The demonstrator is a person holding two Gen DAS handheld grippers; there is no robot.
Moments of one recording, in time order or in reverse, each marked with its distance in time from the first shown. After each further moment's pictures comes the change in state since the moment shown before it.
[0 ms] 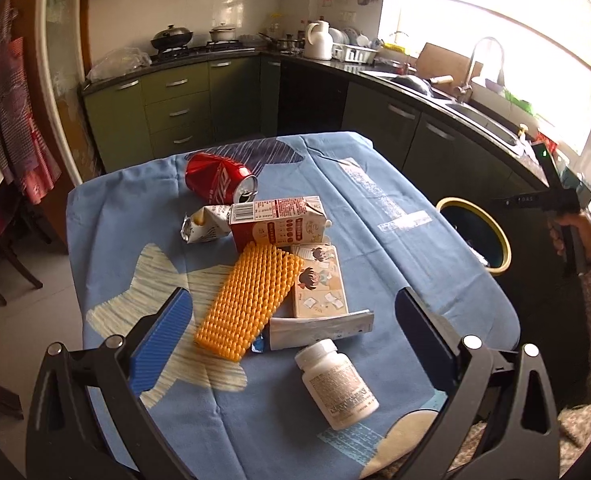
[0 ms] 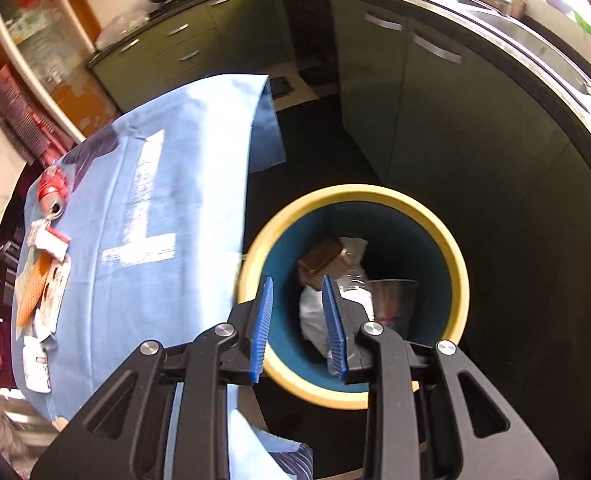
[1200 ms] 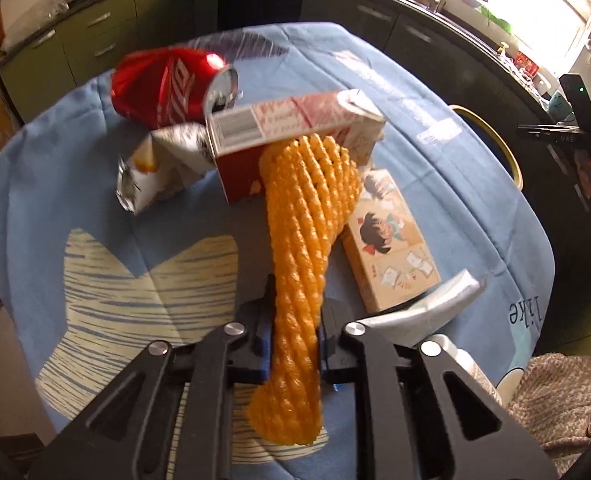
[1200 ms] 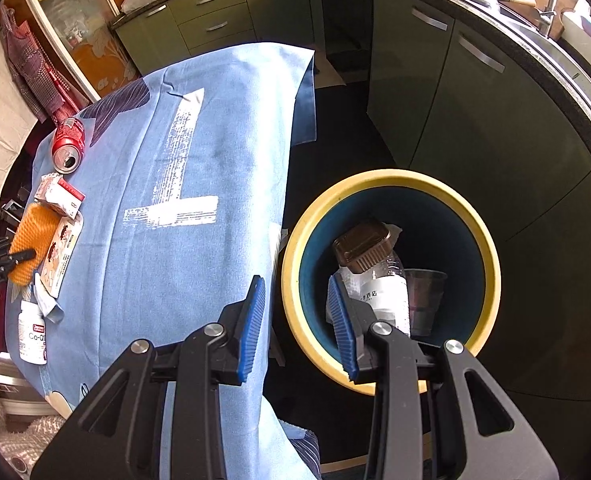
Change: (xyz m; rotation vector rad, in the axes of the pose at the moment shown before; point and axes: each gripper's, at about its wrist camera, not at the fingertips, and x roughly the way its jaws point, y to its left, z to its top) left arm 0.136 0.060 0.000 0.135 0.311 -0.183; right arm 0.014 0.044 -0.010 -0.106 0.066 0.008
